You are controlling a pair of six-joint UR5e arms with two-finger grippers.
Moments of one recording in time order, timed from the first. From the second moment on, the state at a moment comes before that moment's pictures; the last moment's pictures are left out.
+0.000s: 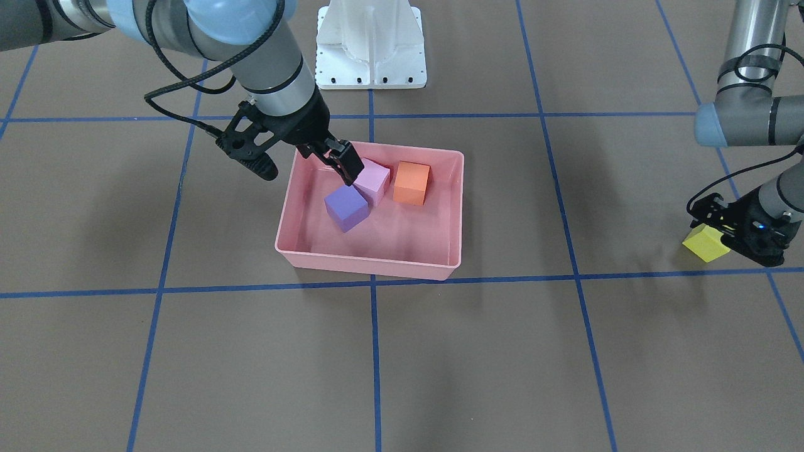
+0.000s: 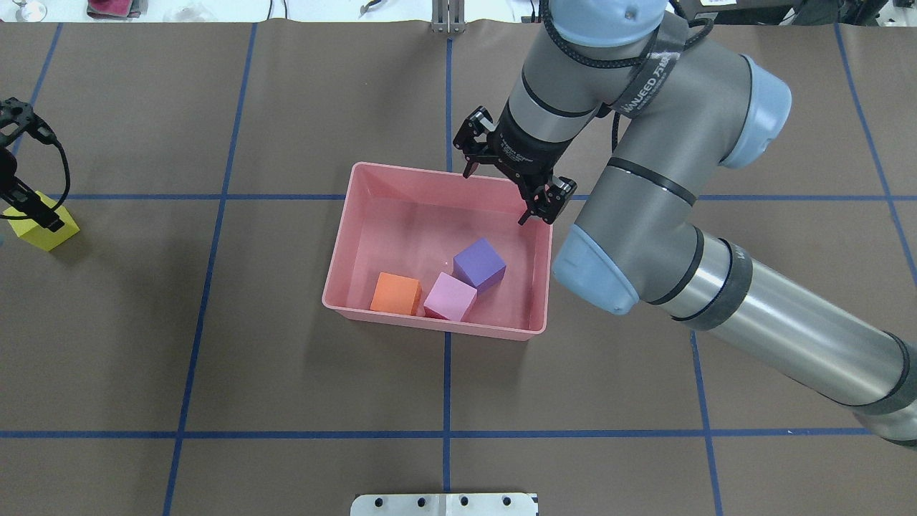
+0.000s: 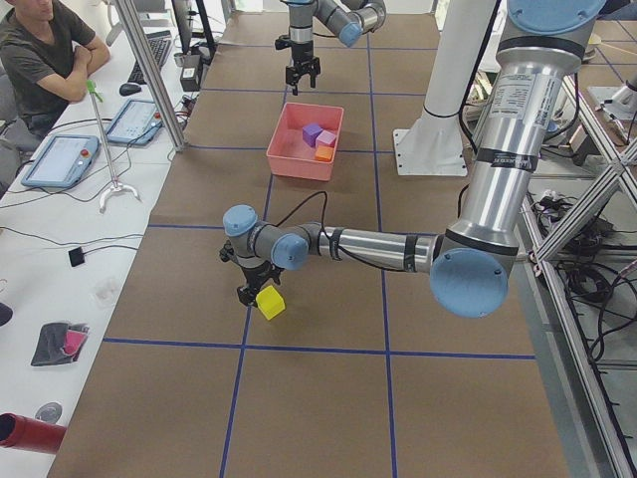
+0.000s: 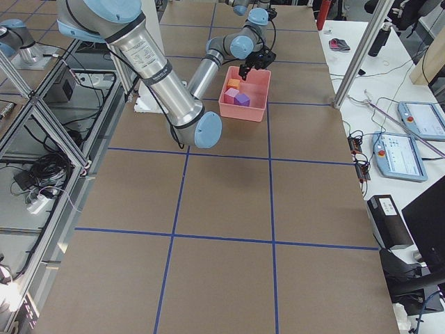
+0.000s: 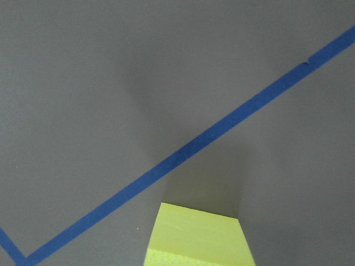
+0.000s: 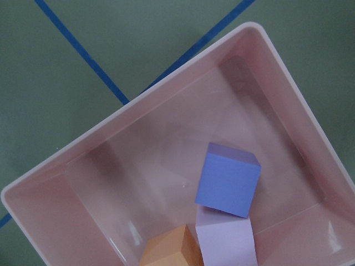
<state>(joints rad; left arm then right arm) -1.14 -1.77 -1.39 -1.81 -2.23 0.15 0.74 -0.80 1.76 -1.70 2.17 1.80</state>
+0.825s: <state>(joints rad) -1.13 -1.81 -1.38 -1.86 -2.35 0.04 0.90 -0.97 1.86 -1.71 2.26 1.62</state>
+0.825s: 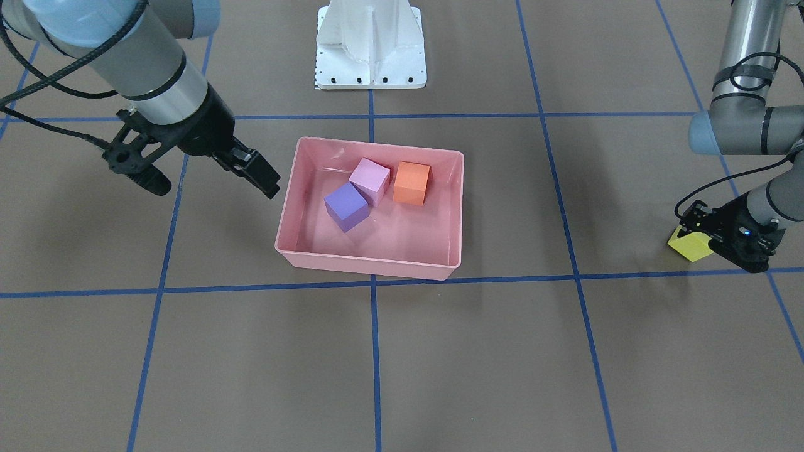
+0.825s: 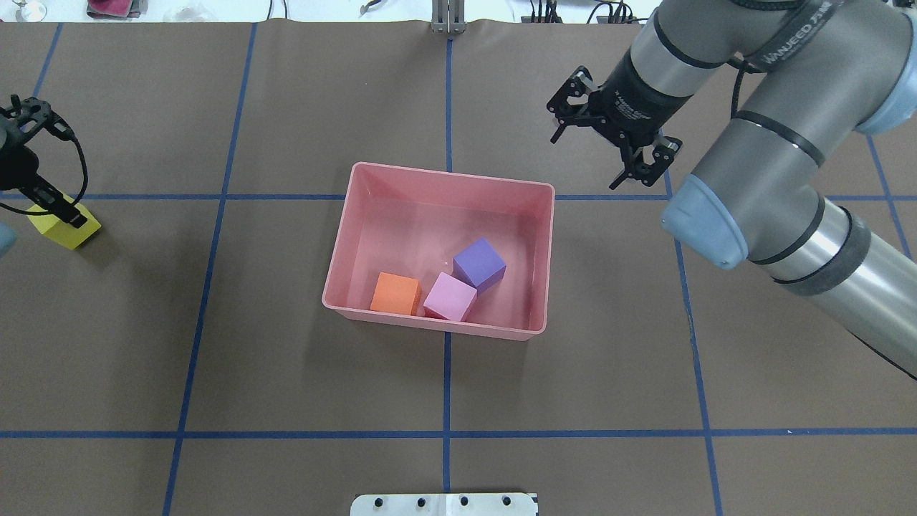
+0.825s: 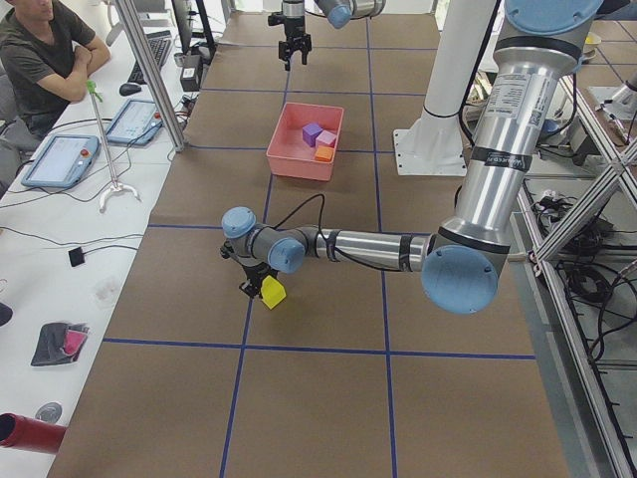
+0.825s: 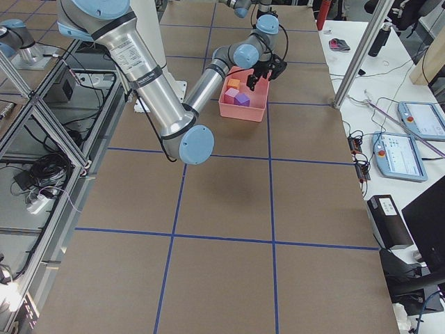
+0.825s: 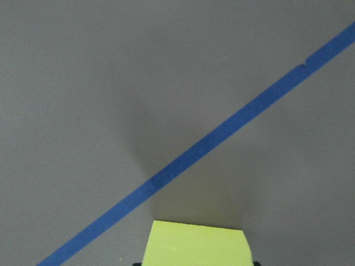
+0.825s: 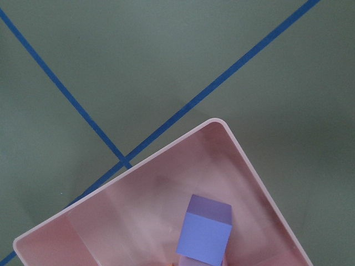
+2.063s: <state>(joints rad) -0.76 -2.35 -1.53 -1.70 -2.32 -1.13 1.01 -1.13 1.76 -1.69 2.25 1.17</state>
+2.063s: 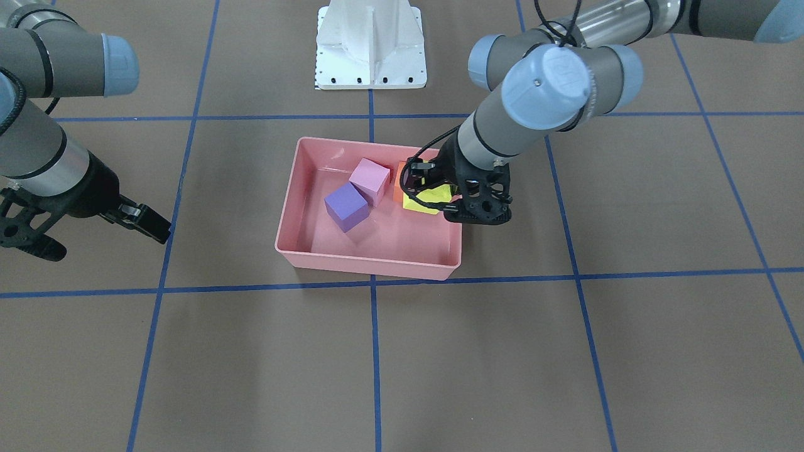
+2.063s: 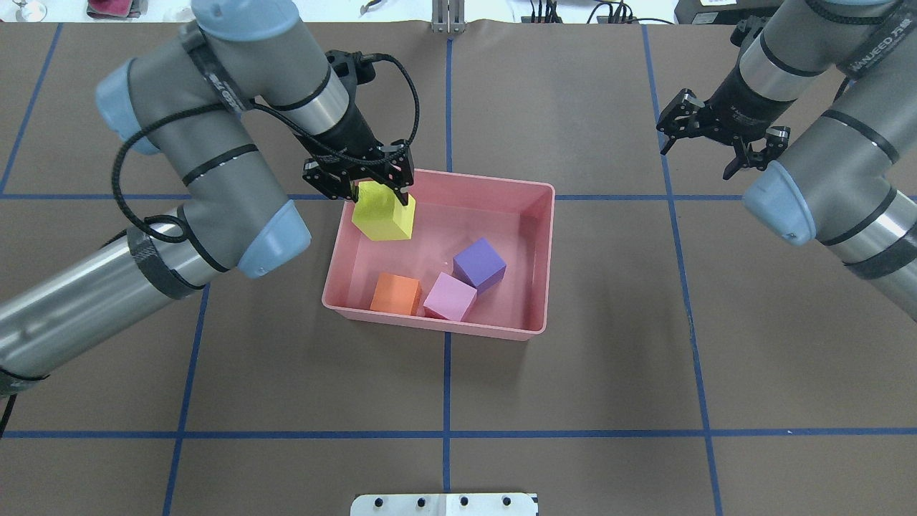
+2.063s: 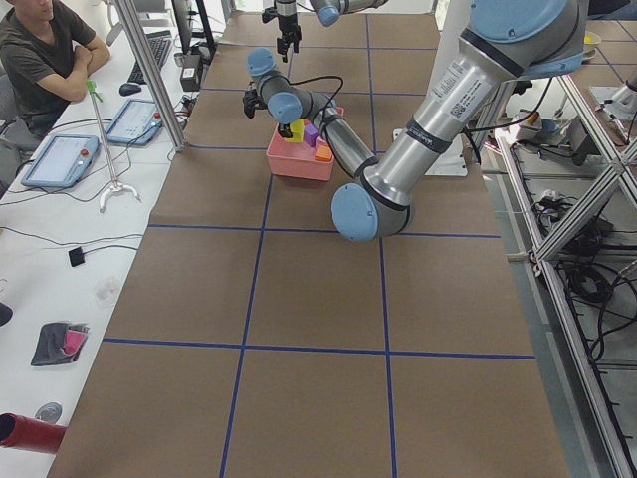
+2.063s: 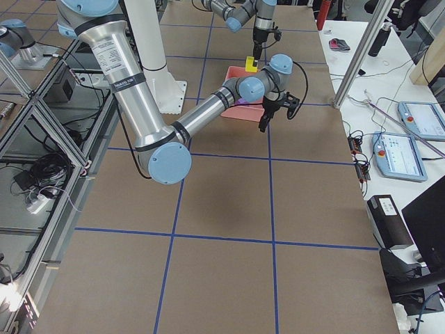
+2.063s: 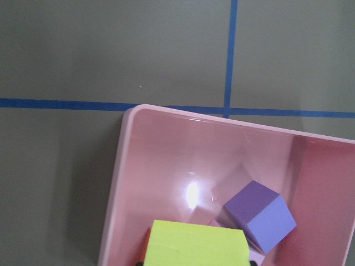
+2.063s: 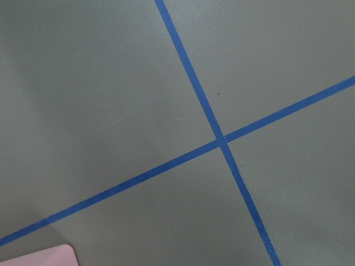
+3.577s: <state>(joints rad) -0.70 -2.41 -1.39 -1.81 -2.19 -1.14 1.01 -1.13 1.76 -1.69 2.25 1.17</state>
